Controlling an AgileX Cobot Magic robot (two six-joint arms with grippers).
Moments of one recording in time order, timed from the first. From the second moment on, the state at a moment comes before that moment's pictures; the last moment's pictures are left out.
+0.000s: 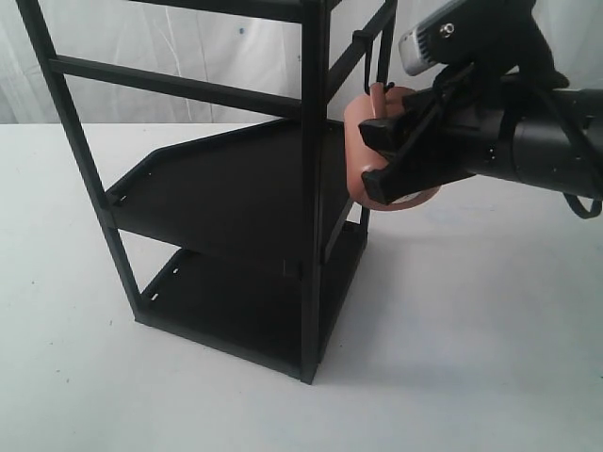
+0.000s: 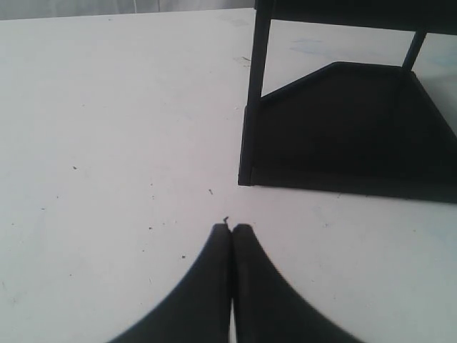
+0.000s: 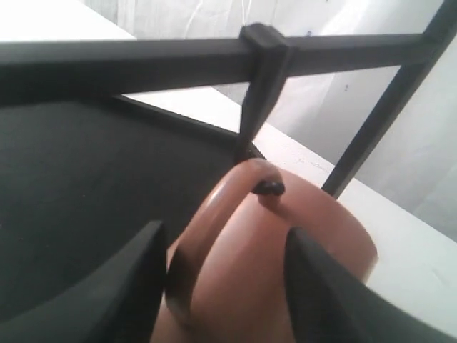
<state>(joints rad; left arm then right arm) -0.16 0.00 0.02 -0.21 0.37 0.13 0.51 1.22 -0.80 1.23 0.07 -1.47</state>
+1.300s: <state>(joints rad) -0.16 0.00 0.02 -0.21 0.37 0.13 0.51 1.29 -0.87 1.25 0.00 -1.47</state>
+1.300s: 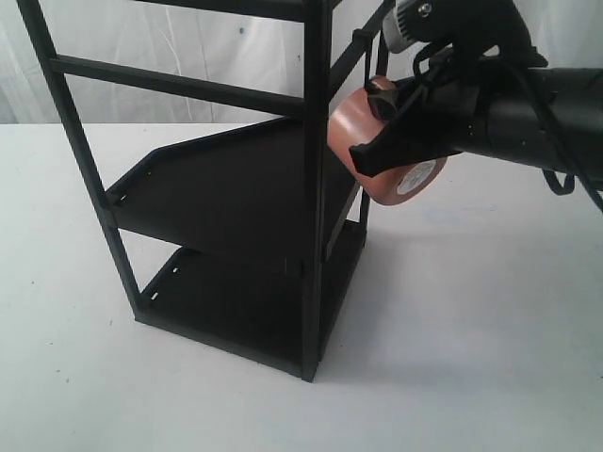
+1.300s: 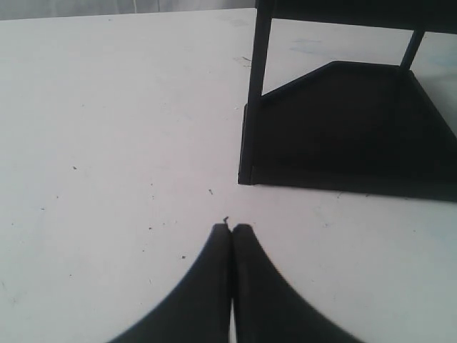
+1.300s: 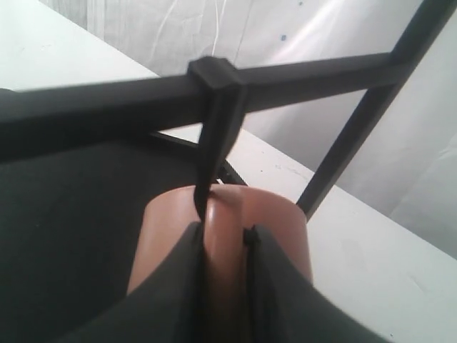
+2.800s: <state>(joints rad) -0.16 0.00 0.02 -0.21 0.37 0.13 0.51 1.78 -0.36 0.41 -1.18 -0.26</state>
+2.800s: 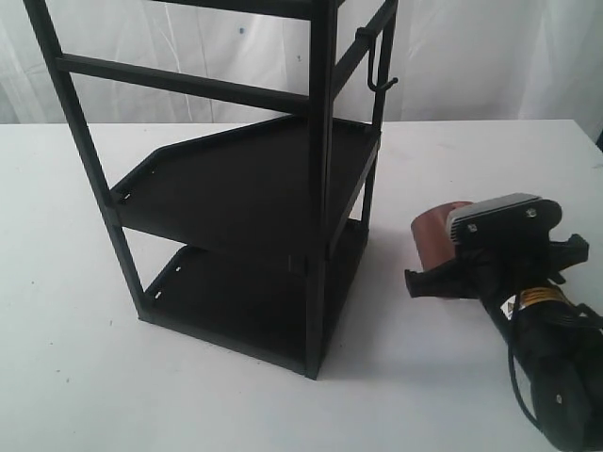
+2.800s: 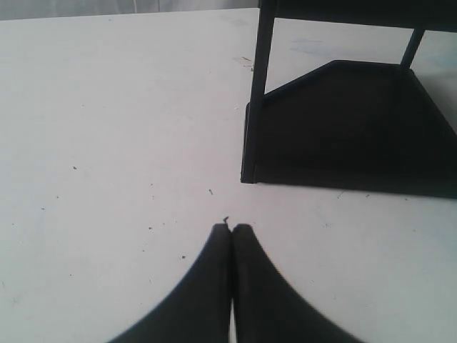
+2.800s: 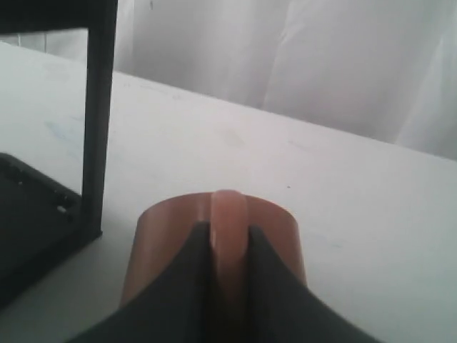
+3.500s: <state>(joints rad) -0.16 0.00 0.02 -0.21 0.37 0.13 0.38 2.00 -0.57 0.31 -1.23 -0.25</state>
